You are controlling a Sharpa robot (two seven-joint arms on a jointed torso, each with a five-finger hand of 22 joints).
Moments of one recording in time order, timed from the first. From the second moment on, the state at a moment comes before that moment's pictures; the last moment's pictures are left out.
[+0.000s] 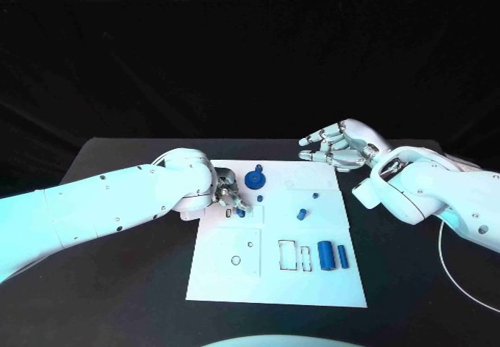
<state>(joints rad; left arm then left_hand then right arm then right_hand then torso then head) 1.25 -0.65 -0.02 1.45 -1.13 0.20 -0.65 1.01 -0.13 0.44 0.17 0.07 0.97 0.01 0.68 0.70 1.38 -0.06 1.21 1.16 1.47 -0.10 1.57 1.31 0.05 1.46 0.01 1.46 1.31 1.25 -0.91 0.00 1.62 -0.86 -0.40 0.08 1.31 -0.04 0.08 0.09 0.30 0.98 0.15 0.07 0.07 1.21 0.06 0.96 0.97 1.46 -0.02 1.40 1.27 0.09 1.29 0.09 1.35 1.08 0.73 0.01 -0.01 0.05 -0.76</state>
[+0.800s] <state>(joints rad) 1.25 -0.65 -0.02 1.44 -1.13 0.20 -0.65 0.98 -0.13 0.21 0.25 0.07 0.99 0.00 0.68 0.71 1.39 -0.06 1.22 1.17 1.47 -0.11 1.57 1.31 0.05 1.46 0.00 1.47 1.31 1.25 -0.91 0.00 1.62 -0.86 -0.40 0.08 1.30 -0.04 0.06 0.10 0.30 0.98 0.15 0.07 0.07 1.21 0.06 0.96 0.96 1.46 -0.02 1.40 1.26 0.09 1.29 0.10 1.34 1.07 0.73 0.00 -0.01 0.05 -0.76</state>
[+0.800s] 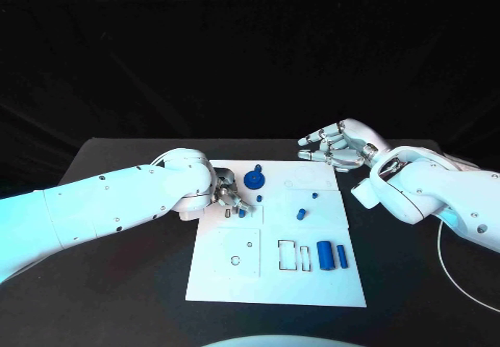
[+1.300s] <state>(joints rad) 1.24 -0.70 0.01 1.50 -1.13 0.18 -0.66 0.99 -0.11 0.14 0.28 0.07 0.99 0.00 0.68 0.71 1.39 -0.06 1.21 1.15 1.47 -0.11 1.57 1.31 0.05 1.46 0.00 1.46 1.31 1.25 -0.90 0.00 1.62 -0.85 -0.39 0.08 1.30 -0.03 0.06 0.11 0.30 0.98 0.15 0.07 0.07 1.21 0.06 0.96 0.96 1.46 -0.02 1.40 1.26 0.09 1.29 0.10 1.34 1.07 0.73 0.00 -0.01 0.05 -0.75</state>
